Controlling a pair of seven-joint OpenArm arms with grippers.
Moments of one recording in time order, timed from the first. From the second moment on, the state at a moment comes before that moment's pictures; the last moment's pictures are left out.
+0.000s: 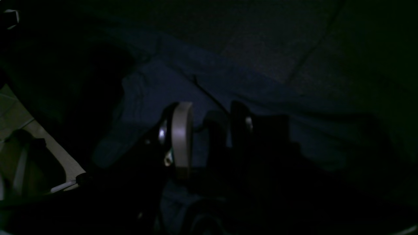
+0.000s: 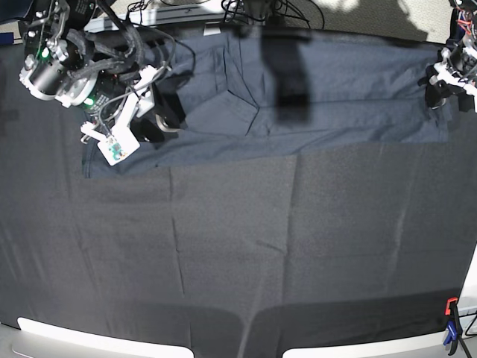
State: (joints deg) left arm 20.8 -16.5 -38.8 78.1 -50.6 -40.3 44.6; right arm -19.4 14.2 15.0 122.2 37.9 37.3 -64.3
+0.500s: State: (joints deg) left arm 19.1 -23.1 -38.7 78.4 -39.1 -40.9 35.7; right arm -19.4 14.2 17.0 122.2 27.4 37.3 -54.6
